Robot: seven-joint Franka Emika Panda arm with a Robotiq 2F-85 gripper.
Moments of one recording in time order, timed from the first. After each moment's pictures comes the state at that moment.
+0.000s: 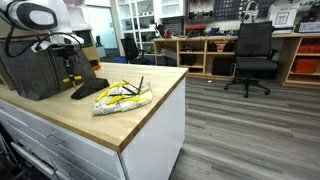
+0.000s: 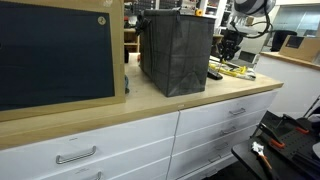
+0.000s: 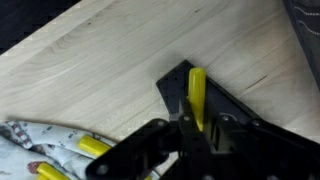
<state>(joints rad) 0.03 0.11 0.00 -2.12 0.14 2.18 0.50</state>
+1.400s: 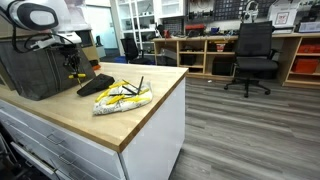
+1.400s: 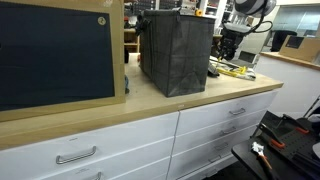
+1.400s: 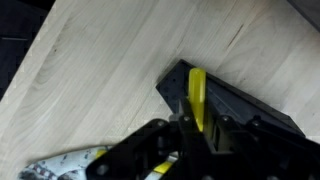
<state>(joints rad) 0.03 0.11 -0.01 -2.12 0.17 2.28 0.87</state>
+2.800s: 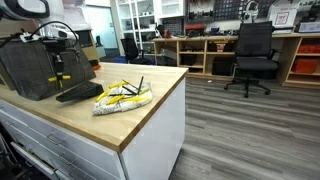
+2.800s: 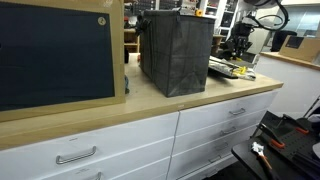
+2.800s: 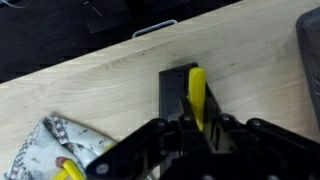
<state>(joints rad) 0.01 0.01 0.00 -2.15 0.08 1.96 0.28</state>
